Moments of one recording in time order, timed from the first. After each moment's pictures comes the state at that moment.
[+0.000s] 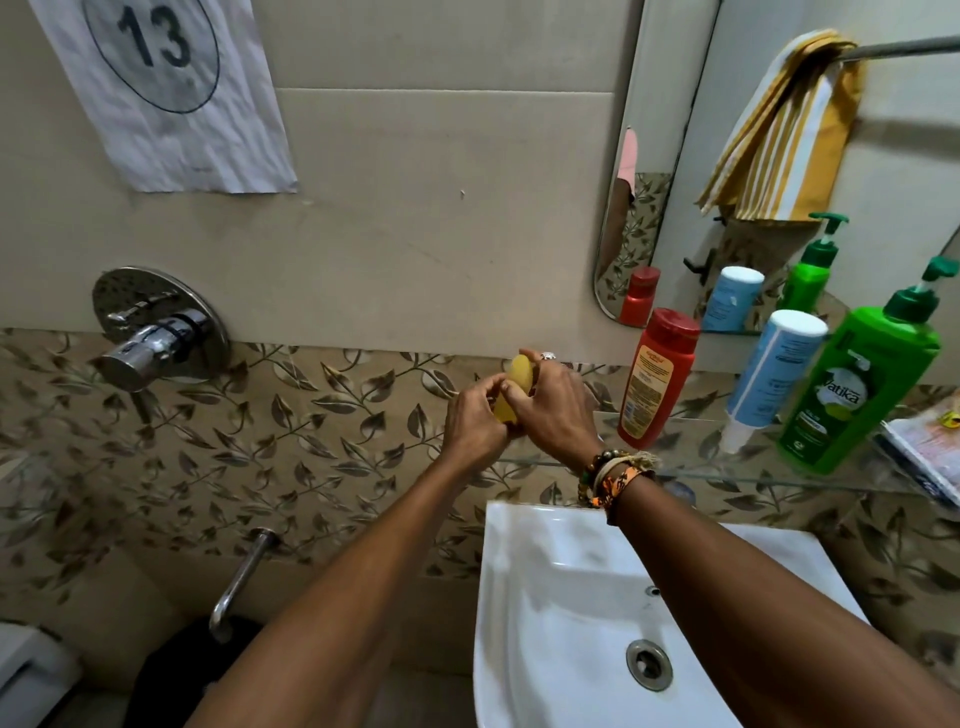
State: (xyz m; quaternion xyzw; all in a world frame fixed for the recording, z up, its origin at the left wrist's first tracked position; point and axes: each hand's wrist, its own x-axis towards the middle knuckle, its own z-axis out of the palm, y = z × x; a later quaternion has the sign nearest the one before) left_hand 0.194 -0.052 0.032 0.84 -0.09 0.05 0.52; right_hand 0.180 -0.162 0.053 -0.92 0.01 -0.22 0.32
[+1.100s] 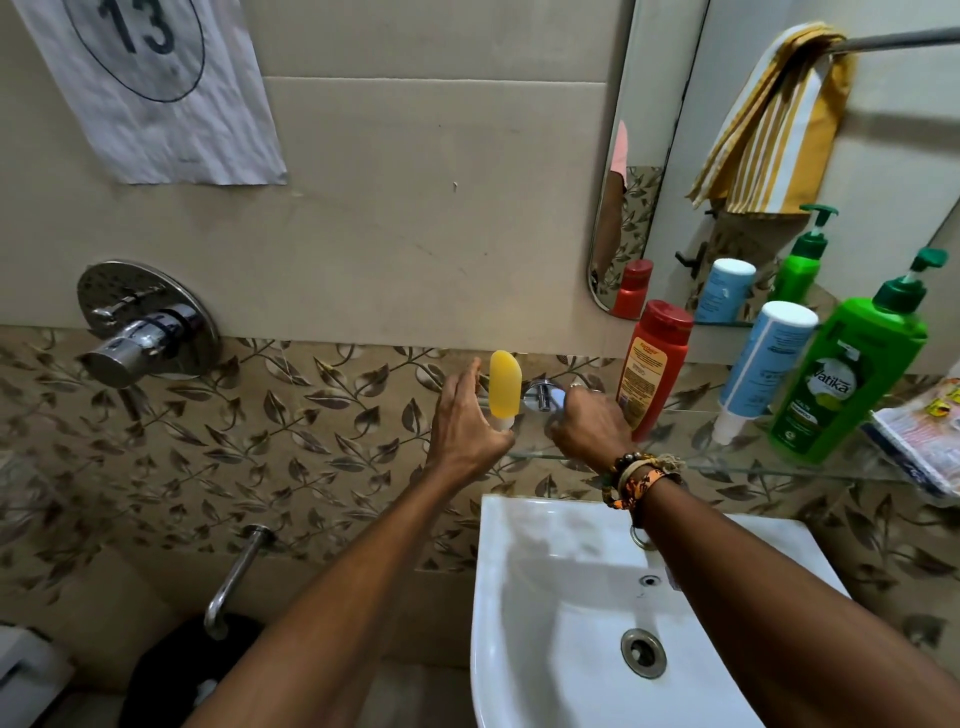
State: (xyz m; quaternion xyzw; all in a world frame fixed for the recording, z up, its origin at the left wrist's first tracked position) left_hand 0.195 -0.043 0.005 0.90 -0.11 0.14 0.40; right_hand 0.177 -0.202 0.031 -0.97 0.12 -0.07 0.18
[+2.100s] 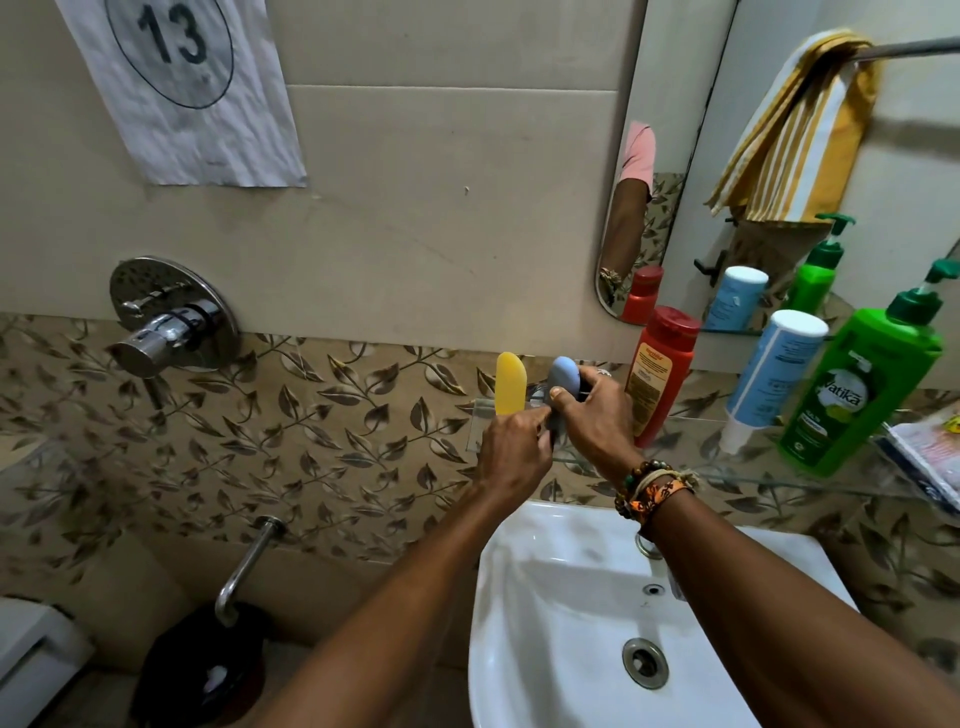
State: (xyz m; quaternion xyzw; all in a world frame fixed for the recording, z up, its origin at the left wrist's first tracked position) left_hand 0.166 -0.090 0.002 0.89 -0.20 0.20 0.37; right_hand 0.168 -0.202 0.038 -0.84 0.07 -0.22 0.49
